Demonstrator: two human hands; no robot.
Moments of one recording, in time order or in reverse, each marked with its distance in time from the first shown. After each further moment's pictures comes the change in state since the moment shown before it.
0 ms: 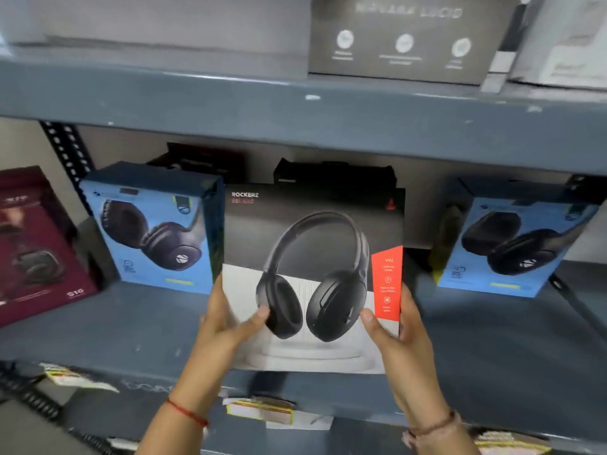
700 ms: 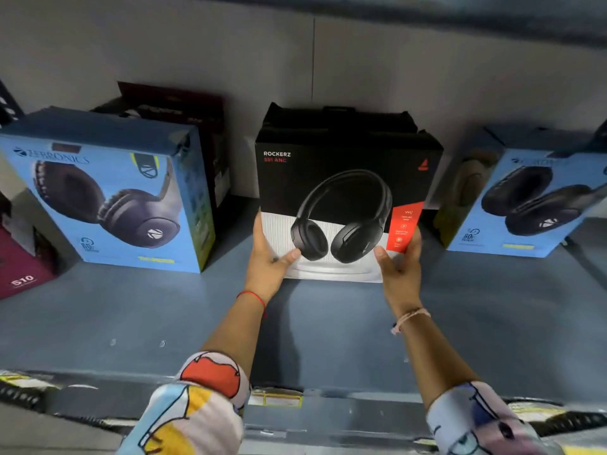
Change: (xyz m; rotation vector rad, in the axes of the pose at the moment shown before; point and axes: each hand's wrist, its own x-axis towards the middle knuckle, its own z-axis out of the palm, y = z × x) left_hand 0.117 -0.104 0.039 0.181 -0.100 0.008; right_hand 0.101 0.093 0.018 -0.029 0.206 -0.001
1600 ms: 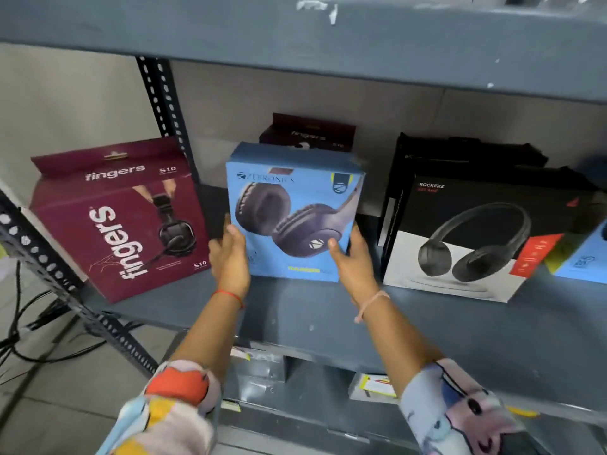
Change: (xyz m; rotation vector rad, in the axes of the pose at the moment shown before) left_hand -0.021 0.026 -0.236 0.010 0.686 -0.224; right_hand -0.103 -0.091 0.229 -0.017 -0.383 0.058
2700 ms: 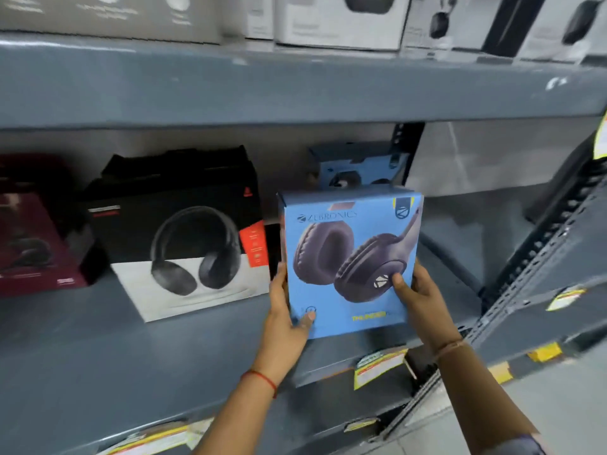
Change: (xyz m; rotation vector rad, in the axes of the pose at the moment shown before) left_hand -0.333 -0.012 0.244 -0.067 -1.094 0.269; right_hand -0.127 0.064 -0.447 0.092 0.440 0.050
